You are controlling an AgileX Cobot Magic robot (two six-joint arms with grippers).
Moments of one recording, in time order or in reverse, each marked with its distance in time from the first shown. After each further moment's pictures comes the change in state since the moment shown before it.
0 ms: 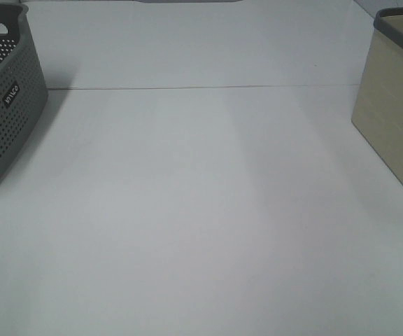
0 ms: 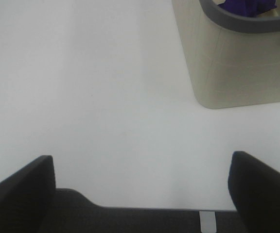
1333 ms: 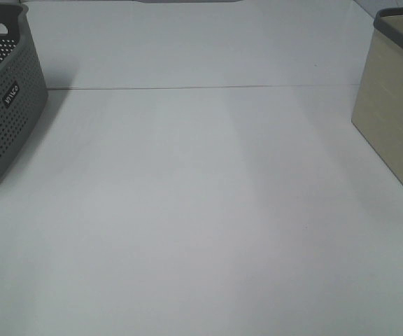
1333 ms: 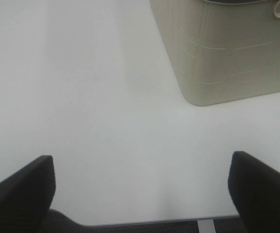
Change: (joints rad) left arm 0.000 0.000 0.000 0.000 0.000 0.000; right arm -0.109 -0.203 0.219 0.009 -0.096 -0.015
